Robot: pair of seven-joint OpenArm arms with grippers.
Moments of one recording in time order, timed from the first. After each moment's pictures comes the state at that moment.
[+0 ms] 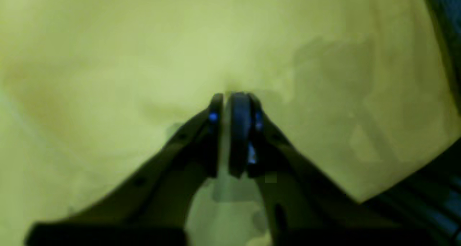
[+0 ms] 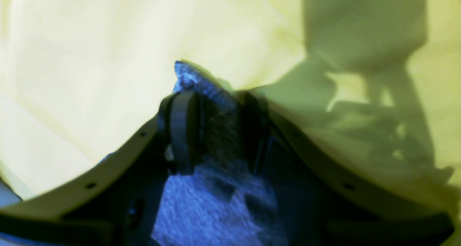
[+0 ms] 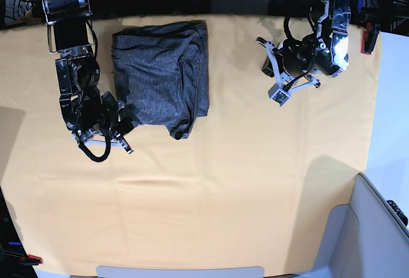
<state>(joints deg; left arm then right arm) 8.1 -15.2 2.1 102.0 -23.8 -26.3 70.1 16.7 15.8 -10.1 82.8 41.6 28.5 -64.7</state>
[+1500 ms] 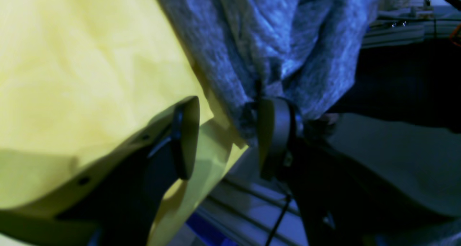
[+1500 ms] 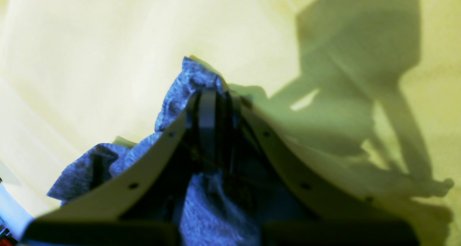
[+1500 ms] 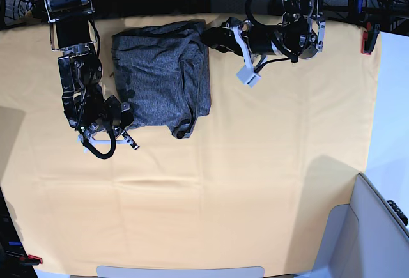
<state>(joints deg) 11.7 -4.9 -1.4 94.2 -54.8 -26.3 79.3 15.9 15.3 -10.2 82.7 41.2 28.7 -64.5</state>
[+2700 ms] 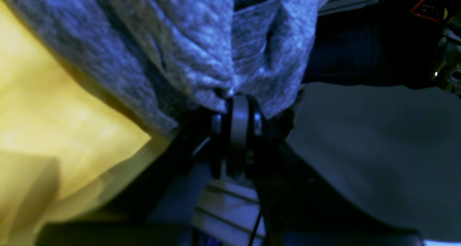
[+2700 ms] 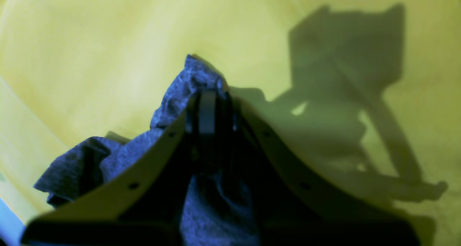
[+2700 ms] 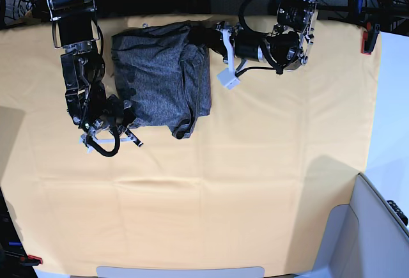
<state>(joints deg) 4.8 -8.5 10.4 85.6 -65.0 -26.3 78.9 14.9 14.7 -10.3 84.9 37.6 28.6 -65.4</state>
